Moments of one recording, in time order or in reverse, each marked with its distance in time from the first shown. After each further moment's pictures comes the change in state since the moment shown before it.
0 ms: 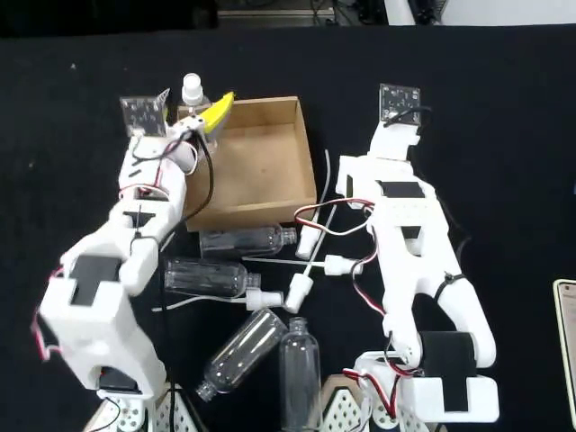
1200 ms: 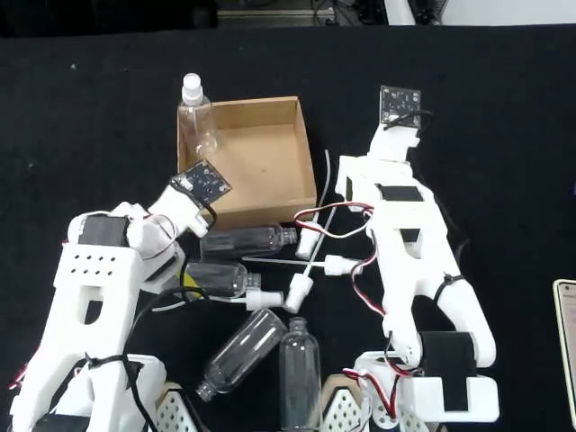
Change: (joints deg) left arm 0.1 -51.8 9.6 108.3 -51.3; right arm 0.0 0.0 2.1 -4.2 0.0
